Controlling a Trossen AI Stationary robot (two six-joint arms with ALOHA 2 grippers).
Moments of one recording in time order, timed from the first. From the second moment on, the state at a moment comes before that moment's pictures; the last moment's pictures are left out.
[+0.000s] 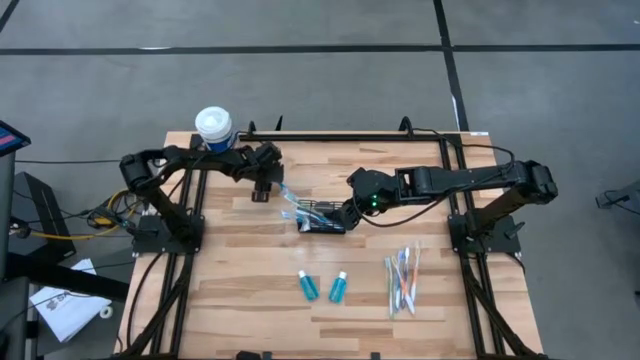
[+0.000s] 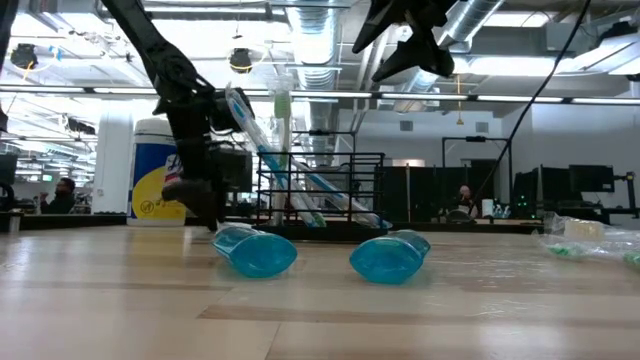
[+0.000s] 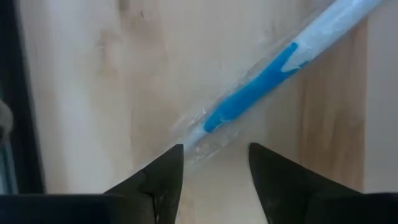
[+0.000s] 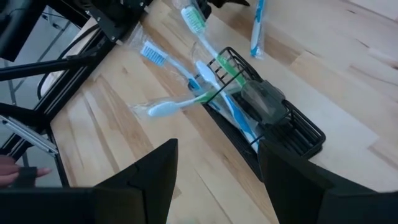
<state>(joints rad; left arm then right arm) 0.58 1.65 0.79 -0.30 -0.17 0.71 0.04 1.48 1.28 -0.60 0.13 0.81</state>
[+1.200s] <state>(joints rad) 0.55 1.50 0.80 -0.20 -0.28 0.49 0.04 1.48 1.28 -0.53 0.09 0.75</state>
